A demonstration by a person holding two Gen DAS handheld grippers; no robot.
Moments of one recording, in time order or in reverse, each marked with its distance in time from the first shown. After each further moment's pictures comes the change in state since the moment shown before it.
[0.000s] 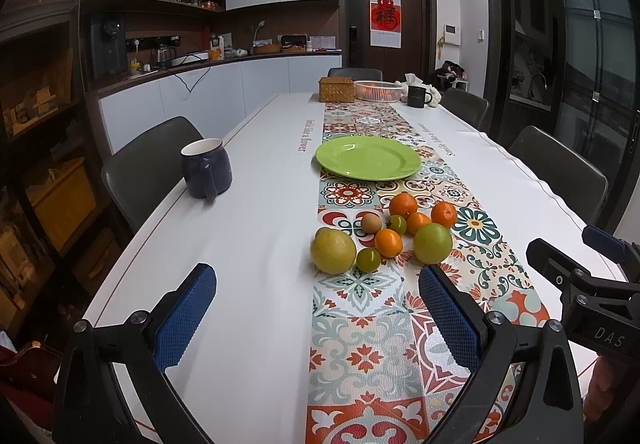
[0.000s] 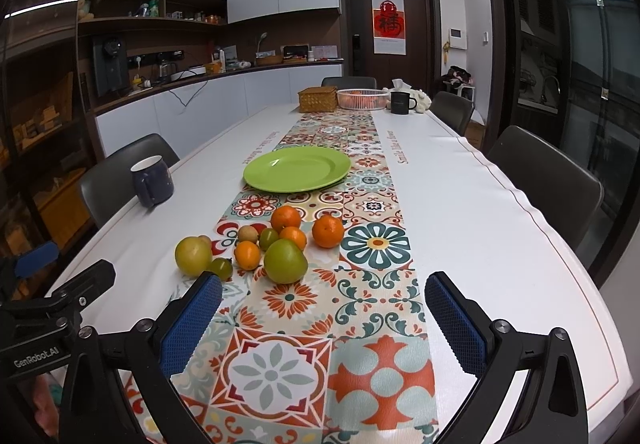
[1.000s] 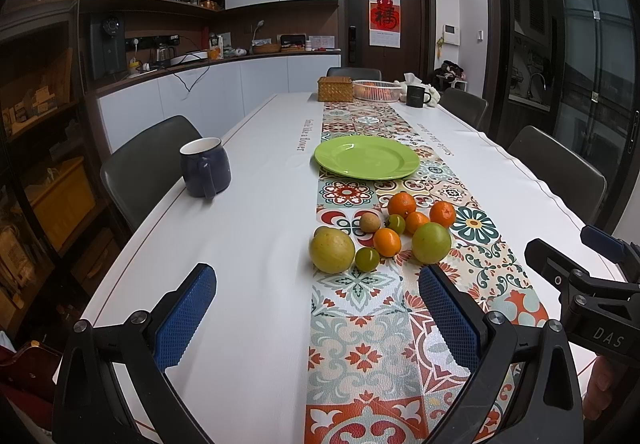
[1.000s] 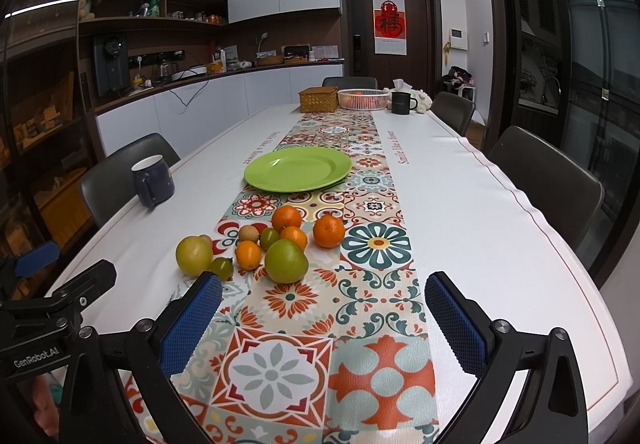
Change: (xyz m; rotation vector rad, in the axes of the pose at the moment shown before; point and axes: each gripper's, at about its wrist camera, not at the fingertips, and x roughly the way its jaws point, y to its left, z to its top) left arm 0.001 0.000 -0.002 -0.002 0.000 0.000; right arm -0.001 0.001 0.000 0.000 -0.001 0.001
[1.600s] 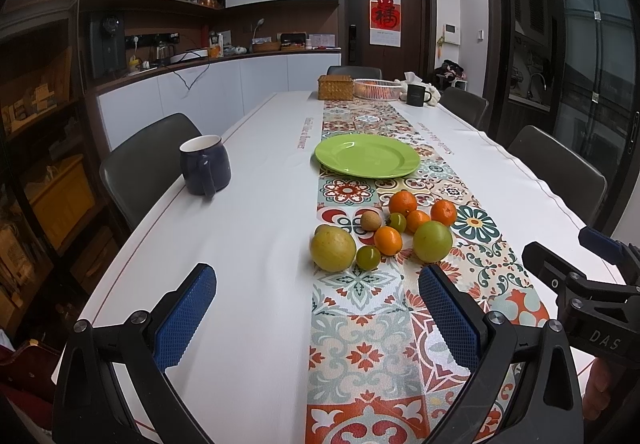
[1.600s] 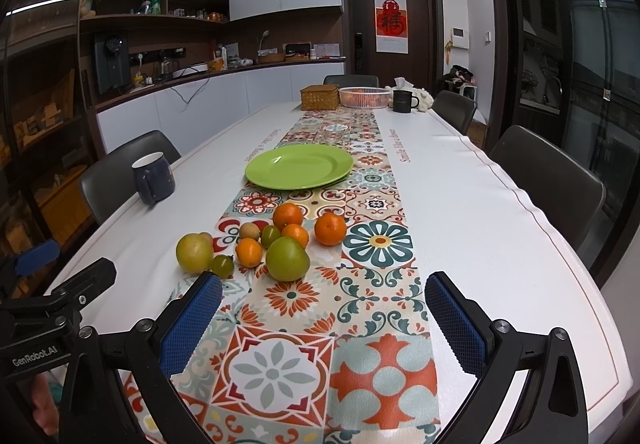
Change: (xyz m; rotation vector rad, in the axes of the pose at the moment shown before) left arm 0.000 0.000 -0.001 -0.002 0.002 0.000; right arm 0.002 0.003 -0.003 -0.007 0.010 0.005
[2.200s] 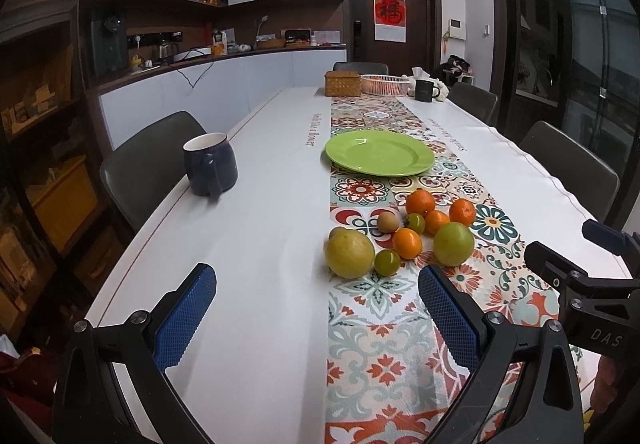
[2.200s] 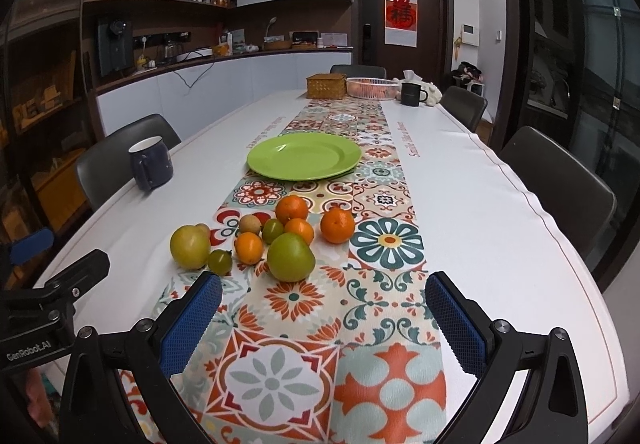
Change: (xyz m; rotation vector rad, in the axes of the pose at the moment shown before) left arm 0.025 0.007 0.003 0.013 0.014 0.022; right arm 0.027 0.009 0.007 -0.053 0.040 0.002
